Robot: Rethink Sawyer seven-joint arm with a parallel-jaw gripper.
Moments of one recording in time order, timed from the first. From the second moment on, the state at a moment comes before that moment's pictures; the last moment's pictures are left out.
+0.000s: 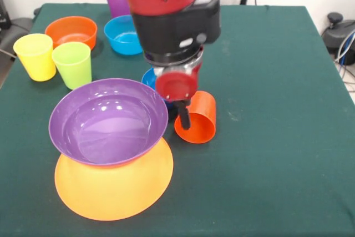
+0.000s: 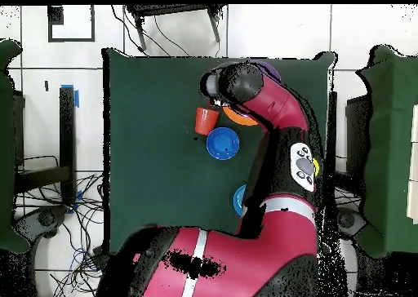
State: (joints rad) arm -0.23 -0.33 -0.08 1.18 0.41 0.72 2.81
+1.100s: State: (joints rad) arm -0.26 -0.41 -0.18 1.30 0.49 1.02 2.82
